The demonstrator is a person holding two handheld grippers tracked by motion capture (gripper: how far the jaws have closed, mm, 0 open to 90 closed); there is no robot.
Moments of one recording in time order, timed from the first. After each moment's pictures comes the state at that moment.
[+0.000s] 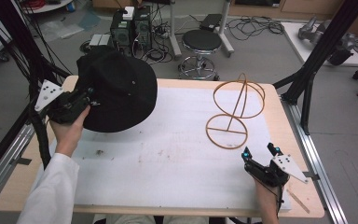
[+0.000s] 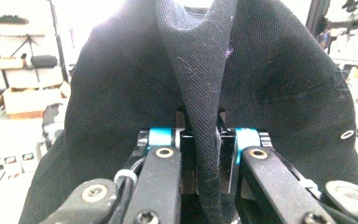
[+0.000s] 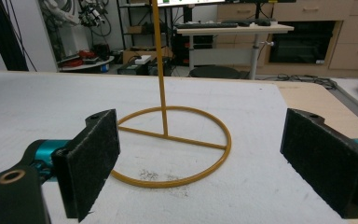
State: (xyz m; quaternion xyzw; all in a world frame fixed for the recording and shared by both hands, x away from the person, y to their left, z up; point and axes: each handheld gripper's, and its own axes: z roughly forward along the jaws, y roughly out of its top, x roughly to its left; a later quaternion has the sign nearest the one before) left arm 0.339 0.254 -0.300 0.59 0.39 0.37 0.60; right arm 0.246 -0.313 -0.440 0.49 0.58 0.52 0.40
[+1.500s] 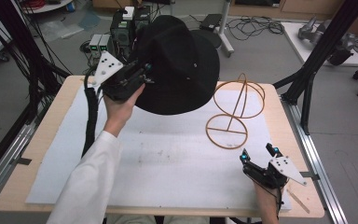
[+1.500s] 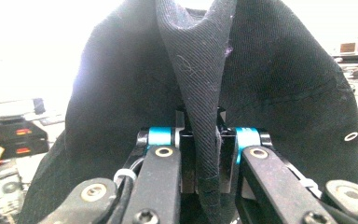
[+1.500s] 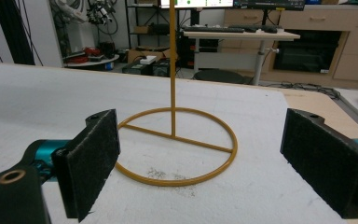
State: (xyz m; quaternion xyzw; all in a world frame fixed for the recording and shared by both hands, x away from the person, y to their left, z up) left arm 0.363 0.113 -0.236 0.60 0.27 0.33 0.67; right arm 0.240 -0.308 -0.438 0.47 0.59 0.52 0.41
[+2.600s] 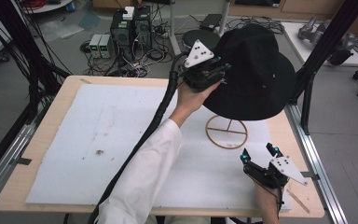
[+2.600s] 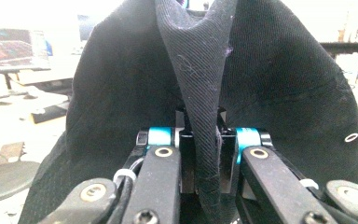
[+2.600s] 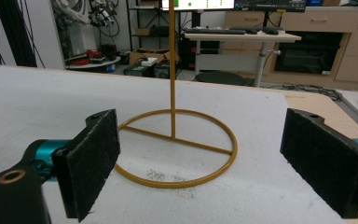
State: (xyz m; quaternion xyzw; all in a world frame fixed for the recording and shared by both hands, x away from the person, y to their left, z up) left arm 0.403 -0.062 -0.226 0.67 0.20 0.21 0.68; right arm 0.241 -0.311 -0.438 0.47 0.59 0.52 0.40
